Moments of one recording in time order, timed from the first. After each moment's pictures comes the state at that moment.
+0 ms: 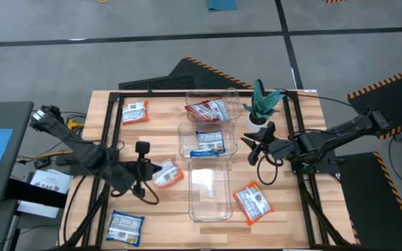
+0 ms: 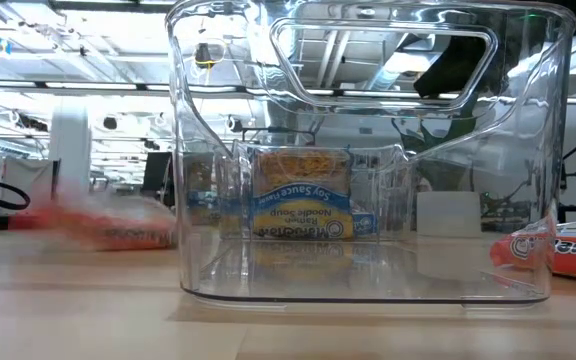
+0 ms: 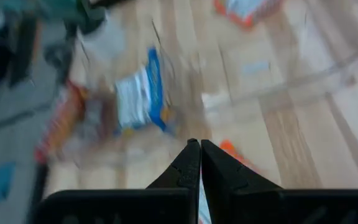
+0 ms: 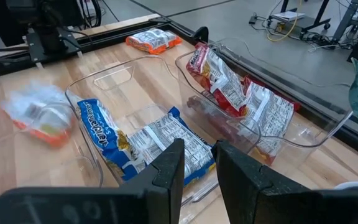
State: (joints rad) left arm -0.61 1.13 1.04 -0.70 -0.68 -0.09; right arm 0.27 0.93 0.58 -0.18 0.77 0.44
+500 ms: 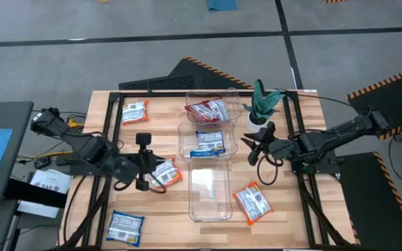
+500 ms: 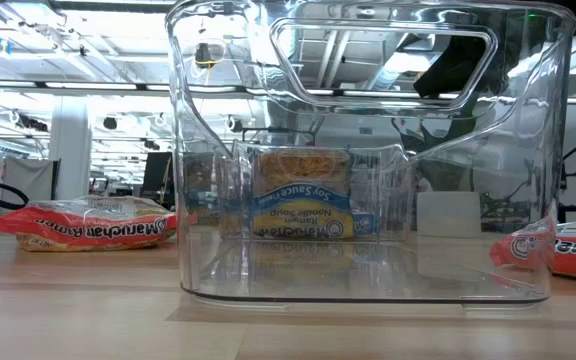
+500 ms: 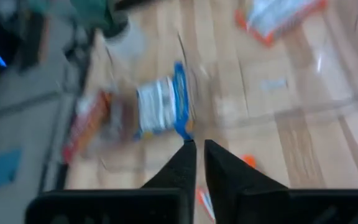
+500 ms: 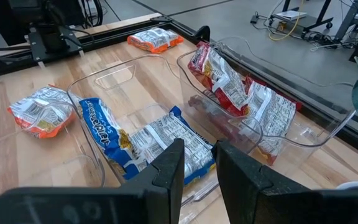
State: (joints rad) left arm -0.53 1.20 1.25 -0.85 -0.65 -0.10; right arm 0.27 0.93 0.58 -0.18 0.76 0.44
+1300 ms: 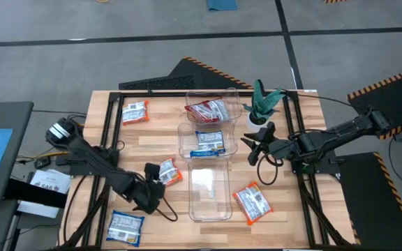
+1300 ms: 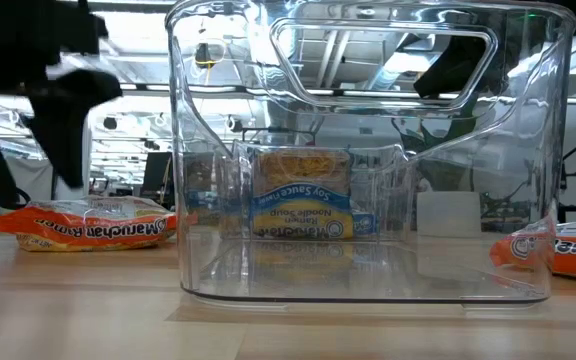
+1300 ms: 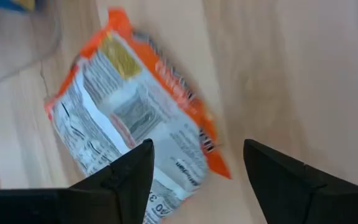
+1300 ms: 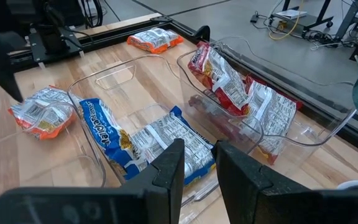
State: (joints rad) left arm -0.64 1.53 0.88 -0.65 -0.42 -0.35; right arm 0.27 0.93 0.58 -0.18 0.76 0.44
